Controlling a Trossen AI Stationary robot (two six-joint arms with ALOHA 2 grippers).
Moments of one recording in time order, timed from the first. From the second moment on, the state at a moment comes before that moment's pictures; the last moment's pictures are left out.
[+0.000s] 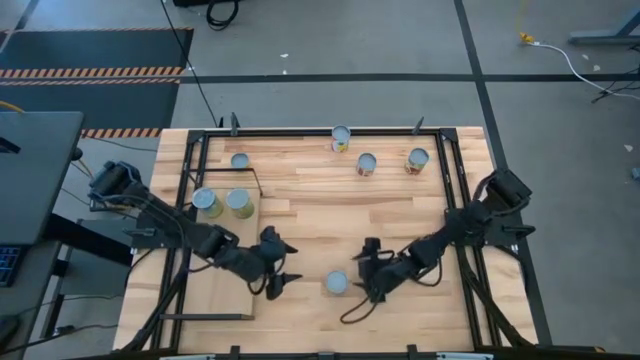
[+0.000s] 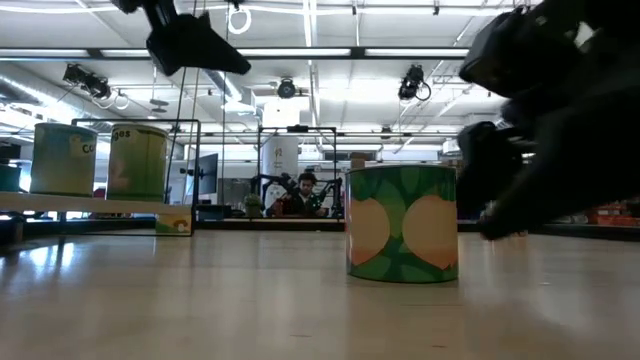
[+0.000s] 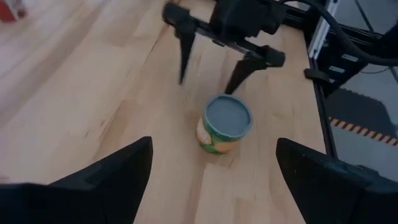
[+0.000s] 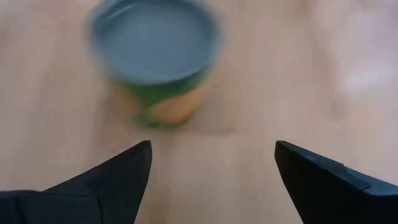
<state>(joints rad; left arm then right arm) -0.52 1.42 0.89 -0.08 -0.46 -0.62 0.55 1.73 0.71 0.17 0.47 0.30</state>
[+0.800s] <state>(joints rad) -0.47 1.43 0.90 -0.05 -0.39 -0.54 0.55 1.73 0.67 0.40 0.45 0.25</state>
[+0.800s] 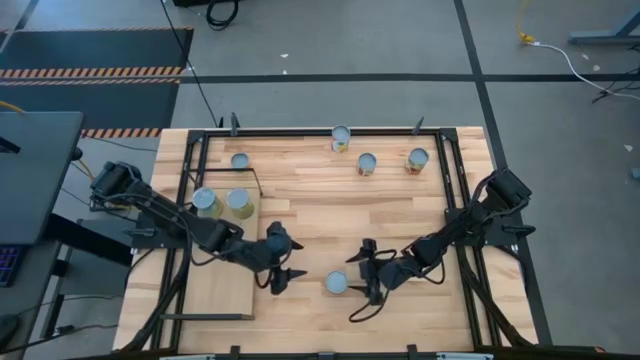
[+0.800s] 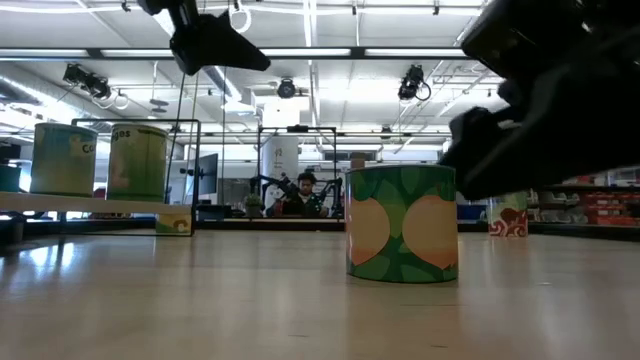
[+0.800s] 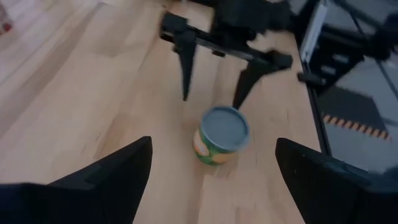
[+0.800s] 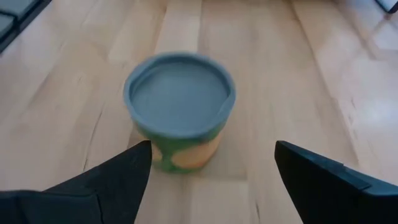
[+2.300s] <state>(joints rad) -0.35 1.83 0.90 0.24 -0.36 -0.28 0.38 1.90 0.89 0.31 0.36 0.14</state>
